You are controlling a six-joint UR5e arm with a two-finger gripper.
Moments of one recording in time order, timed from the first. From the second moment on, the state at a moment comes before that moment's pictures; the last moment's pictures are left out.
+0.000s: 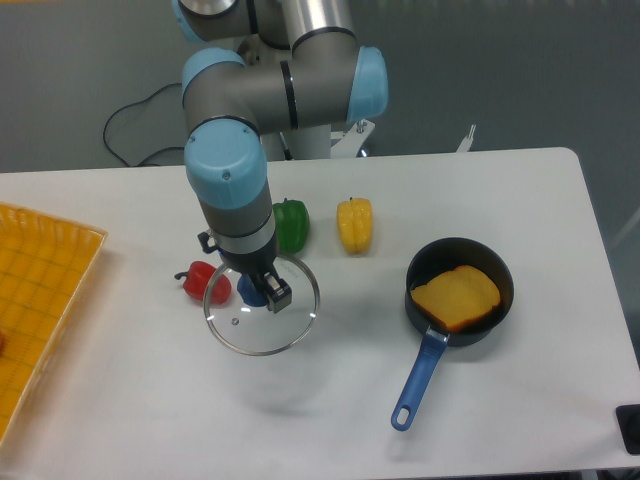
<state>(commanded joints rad) 2.26 -1.88 -1.47 -1.33 1.61 1.16</state>
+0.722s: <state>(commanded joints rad) 2.39 -1.89 -1.48 -1.33 1.67 1.36</state>
